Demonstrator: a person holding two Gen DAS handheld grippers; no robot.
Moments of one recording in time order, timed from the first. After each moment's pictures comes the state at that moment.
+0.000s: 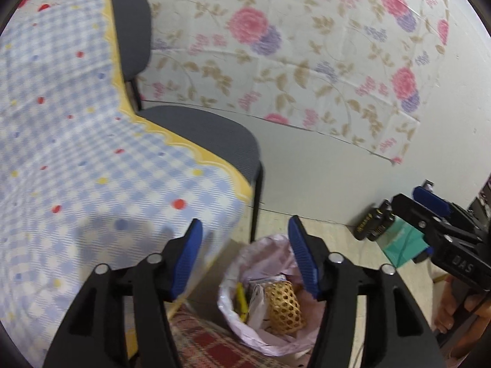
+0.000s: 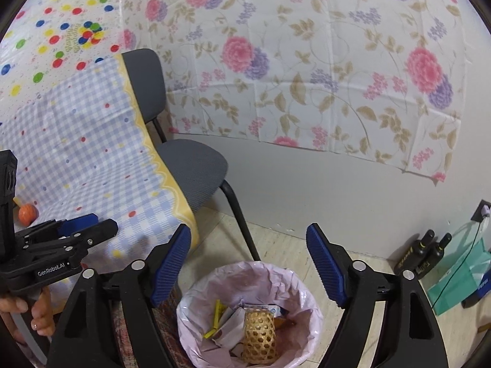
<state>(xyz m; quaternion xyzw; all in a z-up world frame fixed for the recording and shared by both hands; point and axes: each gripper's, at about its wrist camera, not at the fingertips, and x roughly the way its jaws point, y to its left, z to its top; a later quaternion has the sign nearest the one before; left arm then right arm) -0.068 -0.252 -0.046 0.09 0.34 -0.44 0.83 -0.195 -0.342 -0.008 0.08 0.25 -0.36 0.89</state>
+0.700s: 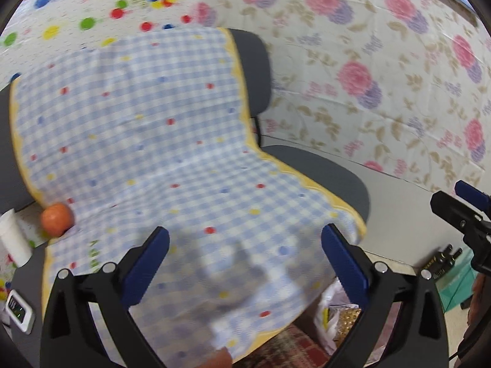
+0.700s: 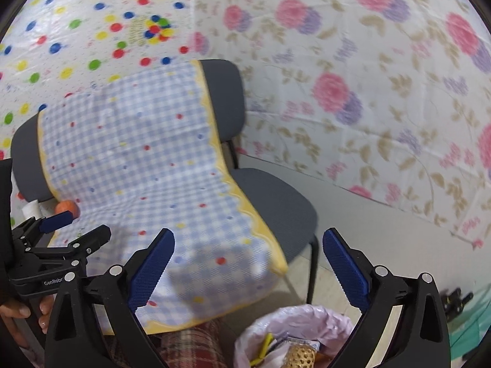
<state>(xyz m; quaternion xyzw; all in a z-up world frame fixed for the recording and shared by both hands) -0.019 -0.138 0.010 0.06 0.30 -0.25 0.92 -0.086 -0.272 0.041 0.02 0.25 -0.25 0.93</state>
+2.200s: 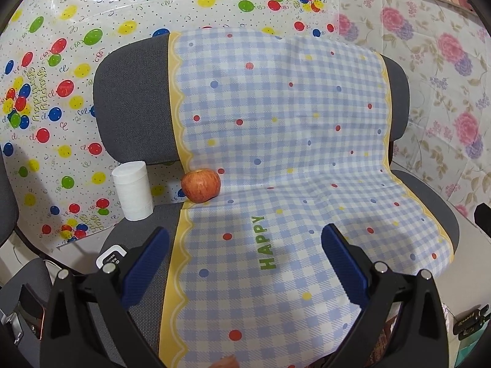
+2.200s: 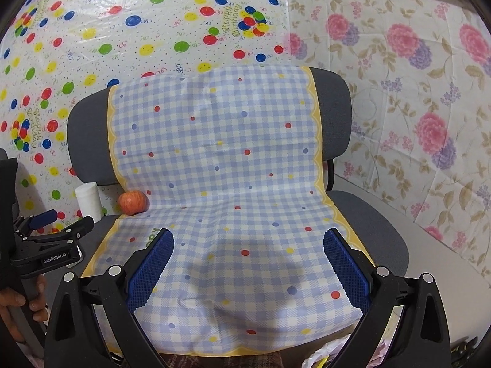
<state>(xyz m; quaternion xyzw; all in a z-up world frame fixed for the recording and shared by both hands) 0.001 0.035 0.033 0.01 0.31 -0.02 0.95 0.005 -0.163 0.050 -0.03 0.27 -0.11 0.96</state>
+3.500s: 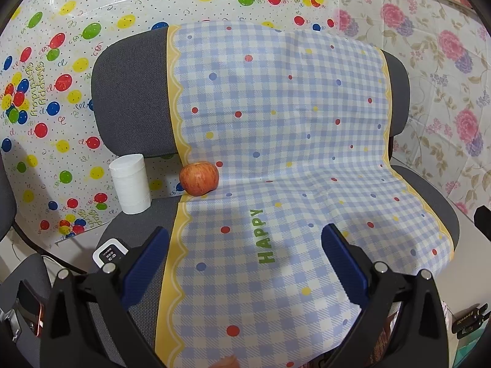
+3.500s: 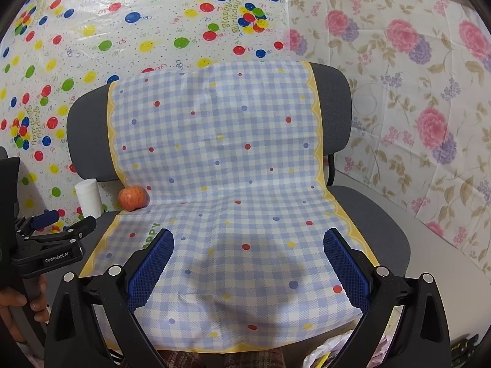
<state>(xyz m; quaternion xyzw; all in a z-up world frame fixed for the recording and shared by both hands) -0.002 0.035 0.026 0.01 0.32 -0.02 0.95 0.001 -0.166 0.043 -0.03 0.27 -0.11 0.96</state>
